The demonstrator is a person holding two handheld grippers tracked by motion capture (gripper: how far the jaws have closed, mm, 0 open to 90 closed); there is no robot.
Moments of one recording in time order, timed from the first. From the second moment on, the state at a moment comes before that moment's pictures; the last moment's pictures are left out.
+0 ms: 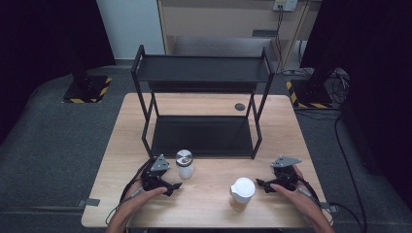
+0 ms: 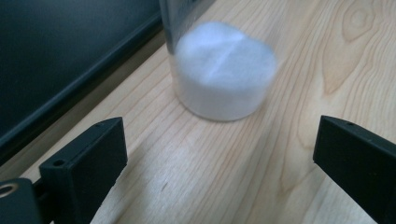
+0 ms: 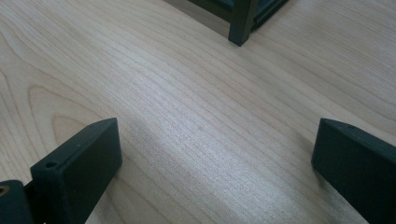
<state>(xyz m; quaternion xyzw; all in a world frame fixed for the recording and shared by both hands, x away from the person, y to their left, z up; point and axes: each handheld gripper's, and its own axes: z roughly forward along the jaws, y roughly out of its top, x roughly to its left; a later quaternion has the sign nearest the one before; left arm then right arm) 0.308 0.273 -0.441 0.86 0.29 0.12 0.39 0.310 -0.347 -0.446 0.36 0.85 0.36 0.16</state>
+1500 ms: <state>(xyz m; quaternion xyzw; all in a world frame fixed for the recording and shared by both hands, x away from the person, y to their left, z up) 0.315 0.252 -0.448 0.82 0.32 0.12 0.46 0.309 -0.346 -0.446 0.36 0.85 0.36 0.16</state>
